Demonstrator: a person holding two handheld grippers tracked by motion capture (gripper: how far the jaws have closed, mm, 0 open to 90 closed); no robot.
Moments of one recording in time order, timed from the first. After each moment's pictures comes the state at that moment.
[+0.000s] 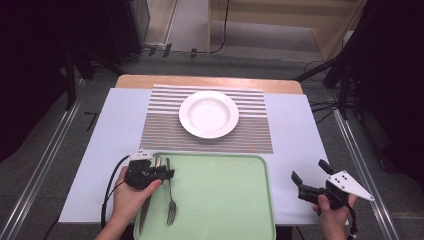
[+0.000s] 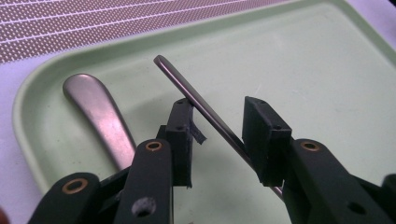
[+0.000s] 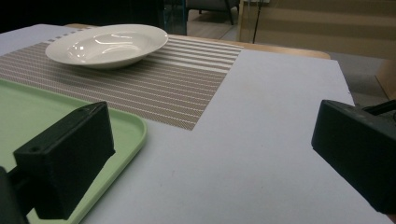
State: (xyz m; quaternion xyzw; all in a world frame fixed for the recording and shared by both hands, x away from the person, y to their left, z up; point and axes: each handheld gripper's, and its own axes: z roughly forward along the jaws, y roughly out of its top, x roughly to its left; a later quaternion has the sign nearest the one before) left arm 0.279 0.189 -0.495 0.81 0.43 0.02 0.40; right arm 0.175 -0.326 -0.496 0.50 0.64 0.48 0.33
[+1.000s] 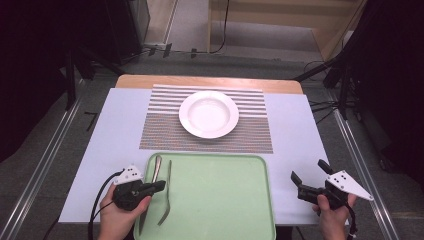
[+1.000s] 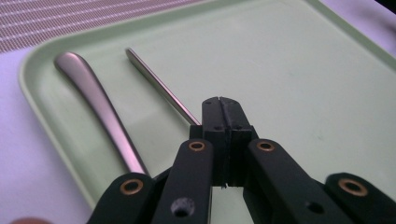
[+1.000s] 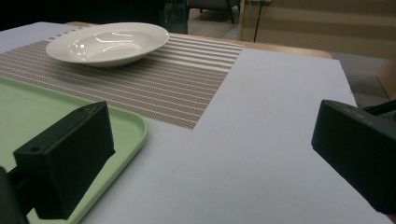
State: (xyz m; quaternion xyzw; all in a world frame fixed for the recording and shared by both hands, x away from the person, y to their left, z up) left arm 0.218 0.205 -0.480 0.82 0.38 0.04 0.43; right arm 0.175 -0.325 -0.496 0.50 0.64 0.48 0.33
